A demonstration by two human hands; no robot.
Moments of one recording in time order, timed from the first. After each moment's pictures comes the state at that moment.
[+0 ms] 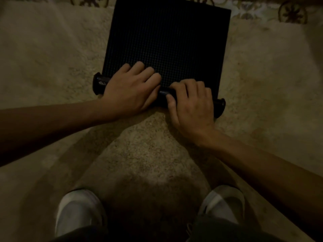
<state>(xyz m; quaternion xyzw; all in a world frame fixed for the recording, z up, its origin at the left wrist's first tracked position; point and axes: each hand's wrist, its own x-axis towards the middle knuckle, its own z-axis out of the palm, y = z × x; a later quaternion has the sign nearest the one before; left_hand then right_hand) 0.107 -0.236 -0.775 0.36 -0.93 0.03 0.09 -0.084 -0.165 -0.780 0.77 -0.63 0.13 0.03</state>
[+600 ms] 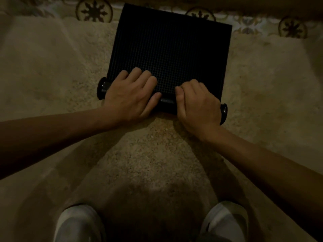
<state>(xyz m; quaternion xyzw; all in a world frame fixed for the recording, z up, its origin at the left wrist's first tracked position) 0.111 -0.249 -0.778 0.40 -0.91 0.04 0.10 -0.094 -0.201 -0.779 0.75 -0.64 0.16 0.00</state>
